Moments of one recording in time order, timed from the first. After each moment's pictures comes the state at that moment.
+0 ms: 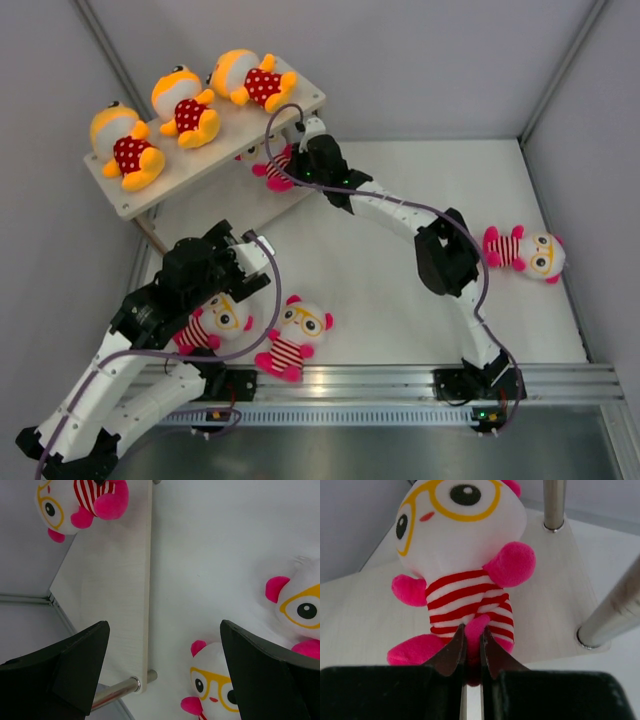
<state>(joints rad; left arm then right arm) -0.62 0.67 0.97 -0.79 -0.09 0.57 0.73 2.21 1.91 0.00 0.04 0.31</state>
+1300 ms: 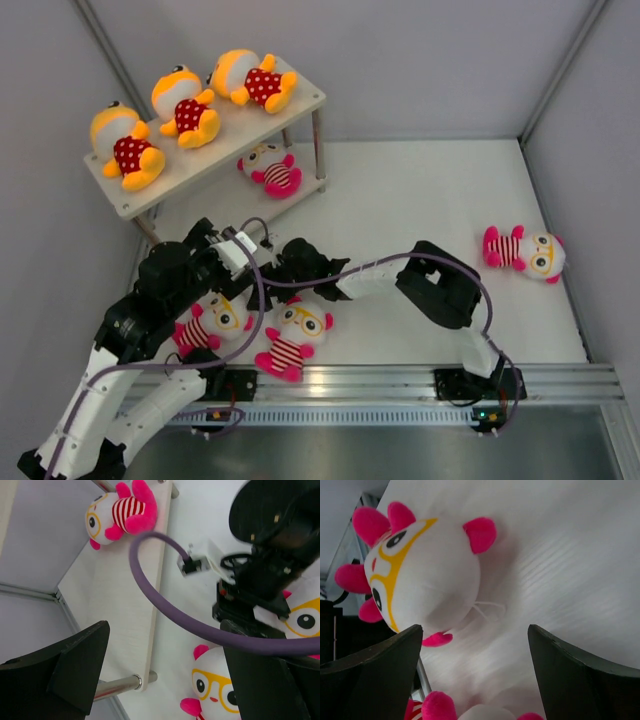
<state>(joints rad) -0.54 0.62 1.00 -0.79 -0.04 0.54 1.05 2.02 1.24 0.30 -0.29 0.56</state>
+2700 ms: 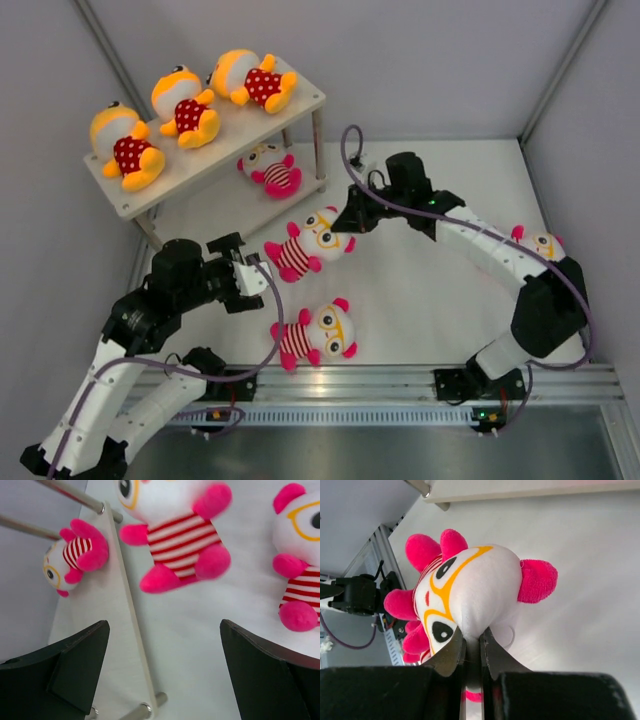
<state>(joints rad) -0.51 0.64 1.00 -0.88 0.24 0.77 0.62 1.57 1.24 -0.22 -0.64 0.27</state>
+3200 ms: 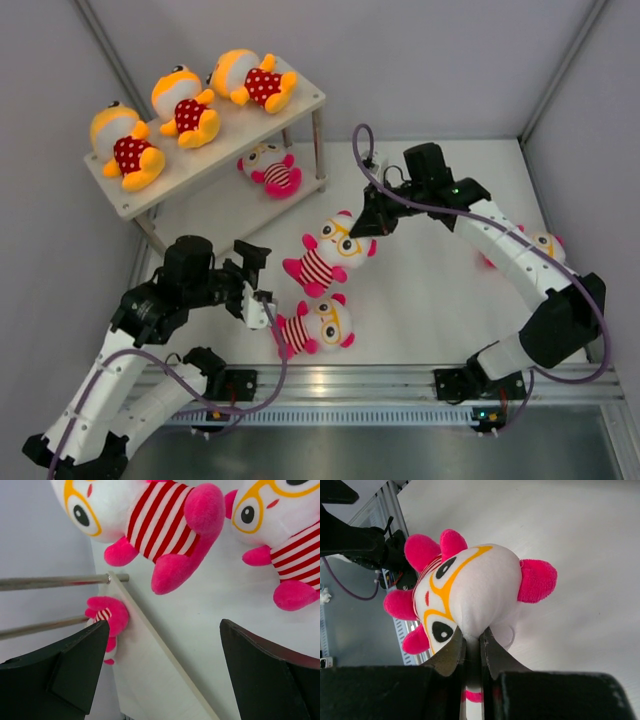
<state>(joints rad) -0.51 0.68 0.98 -0.93 0.47 1.33 0.51 1.47 1.38 -0.62 -0.78 -0.03</state>
